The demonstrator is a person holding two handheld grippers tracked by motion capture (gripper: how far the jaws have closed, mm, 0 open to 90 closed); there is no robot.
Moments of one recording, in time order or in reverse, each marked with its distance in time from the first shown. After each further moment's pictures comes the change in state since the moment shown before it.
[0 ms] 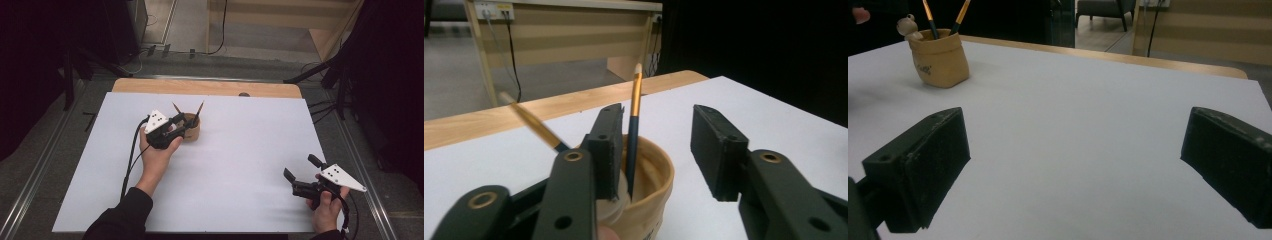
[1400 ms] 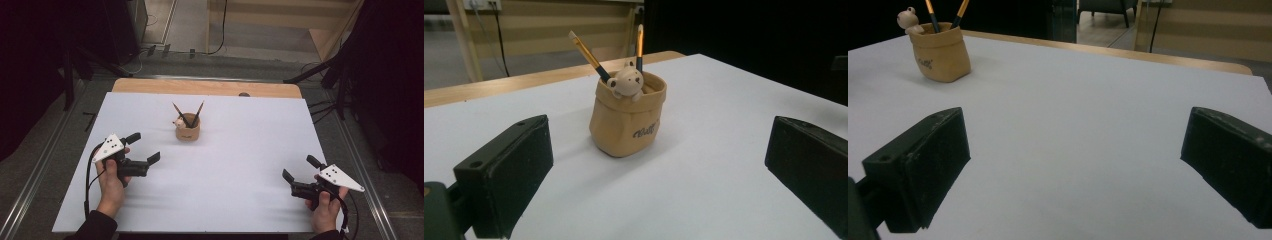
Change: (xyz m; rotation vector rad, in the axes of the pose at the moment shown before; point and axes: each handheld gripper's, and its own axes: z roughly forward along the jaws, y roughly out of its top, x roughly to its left) left arm 0.031 -0.032 -0.111 0.023 -0.086 0.019; right arm 0.002 -0.002 0.002 0.015 0.005 -0.006
